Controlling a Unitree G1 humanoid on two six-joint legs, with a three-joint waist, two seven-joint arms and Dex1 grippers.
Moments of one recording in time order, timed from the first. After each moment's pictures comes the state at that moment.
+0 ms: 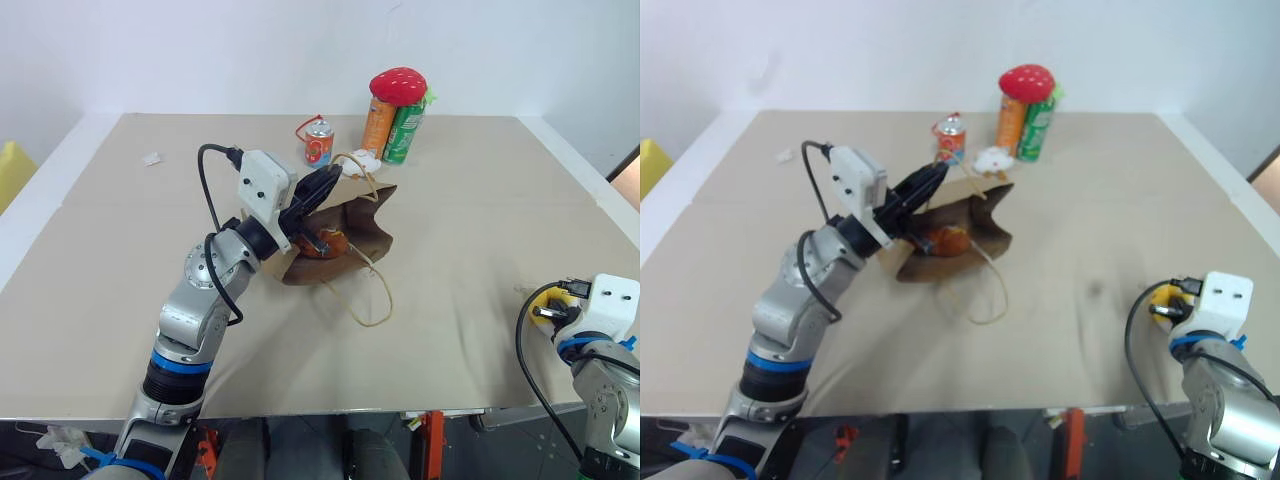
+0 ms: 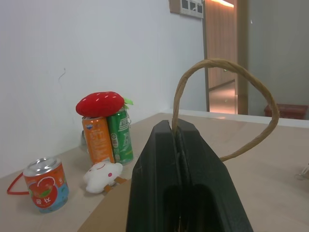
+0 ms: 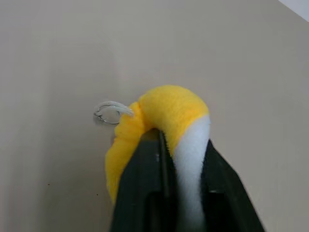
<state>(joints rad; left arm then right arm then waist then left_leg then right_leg) -0.56 0.17 -0.12 -0.31 -0.31 0.32 -0.44 -0.05 -0.43 -0.60 -0.32 0.26 0.88 0.08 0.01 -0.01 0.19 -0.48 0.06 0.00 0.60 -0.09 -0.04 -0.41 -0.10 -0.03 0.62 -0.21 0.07</state>
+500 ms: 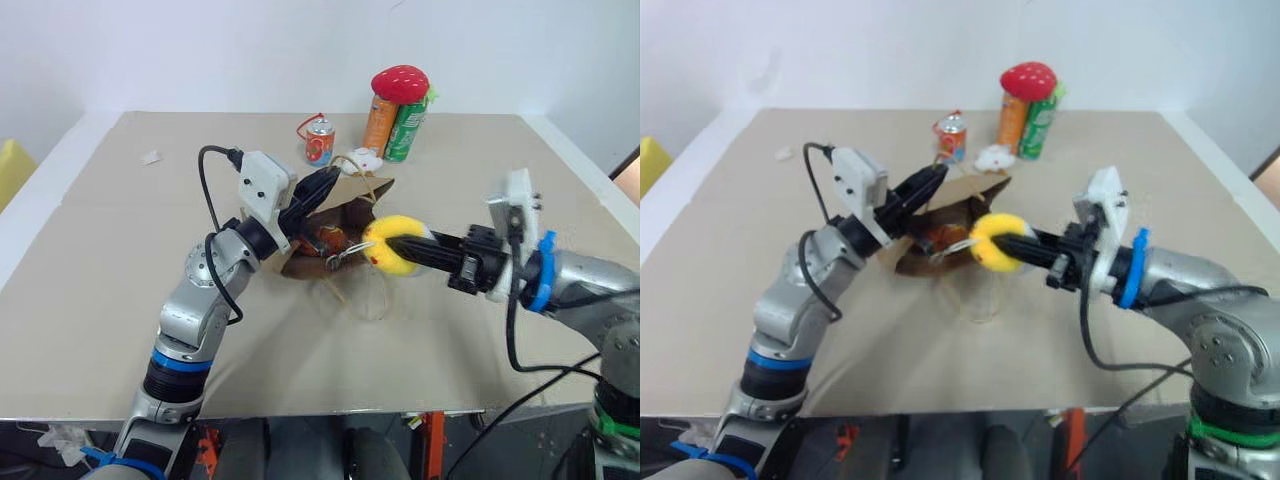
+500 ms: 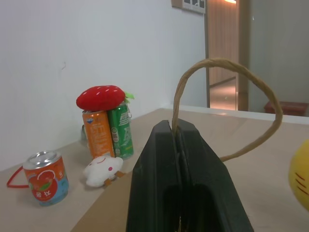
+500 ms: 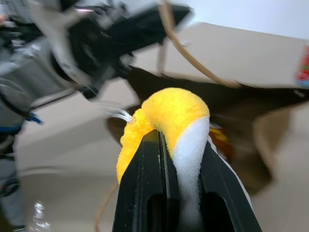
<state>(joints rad) -0.57 0.16 -0.11 -0.29 -0.31 0.32 -0.44 -0.48 -0.69 -0.28 -0.57 0.93 1.09 0.71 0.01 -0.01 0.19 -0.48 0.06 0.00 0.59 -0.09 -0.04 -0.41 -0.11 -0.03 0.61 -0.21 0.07</state>
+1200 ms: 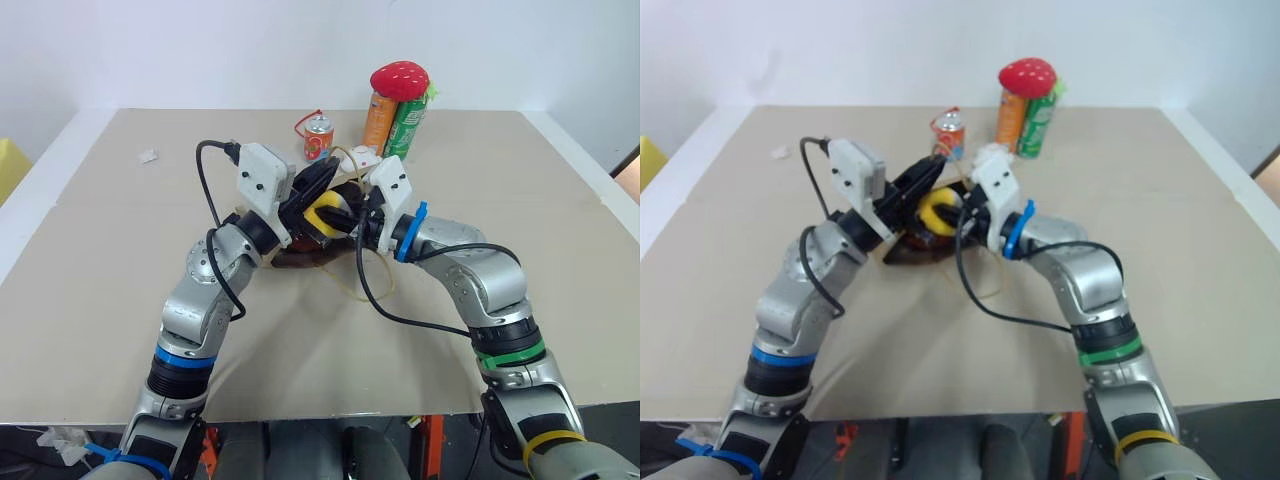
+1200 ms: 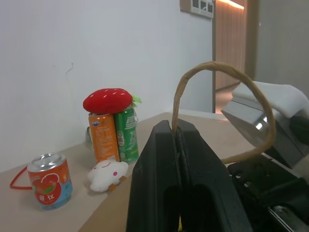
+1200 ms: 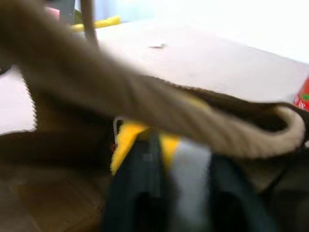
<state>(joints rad) -0.59 0.15 -0.10 -0.28 -0.31 0.32 -0.42 -0.72 -0.40 0.15 -0.09 0.40 0.63 0.62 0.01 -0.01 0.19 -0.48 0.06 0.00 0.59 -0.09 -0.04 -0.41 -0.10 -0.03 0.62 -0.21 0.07</state>
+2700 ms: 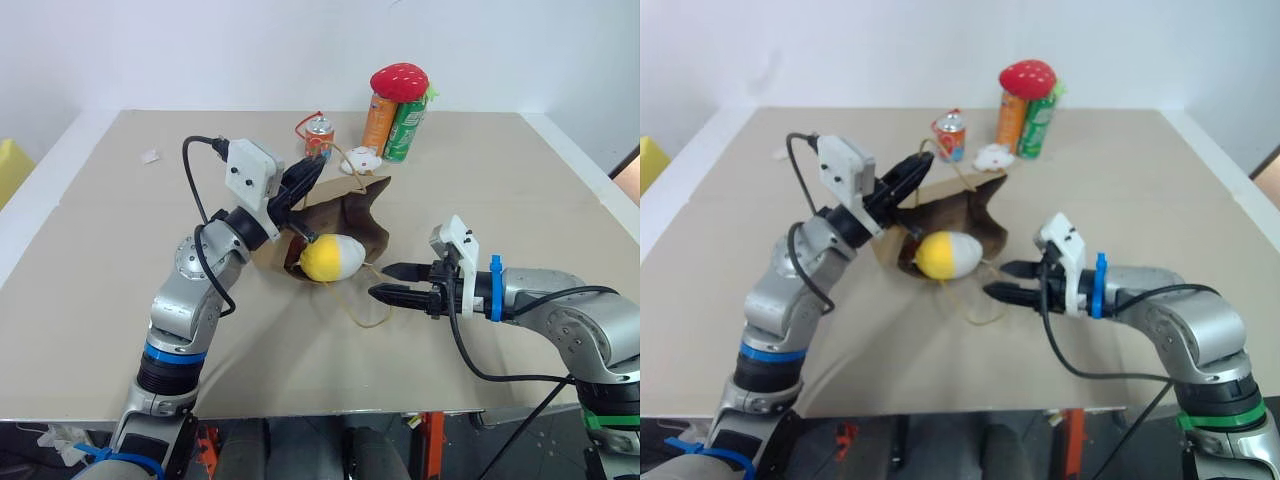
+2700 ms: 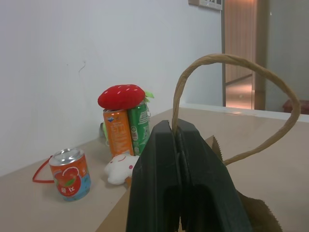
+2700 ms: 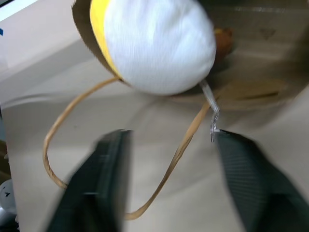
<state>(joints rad) -0.60 0.20 -0.07 -0.28 -0.31 0.33 -0.42 -0.39 -0.78 -0.05 -0.37 0.71 0.98 0.82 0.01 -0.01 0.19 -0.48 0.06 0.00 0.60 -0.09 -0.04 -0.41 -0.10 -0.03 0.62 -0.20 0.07</state>
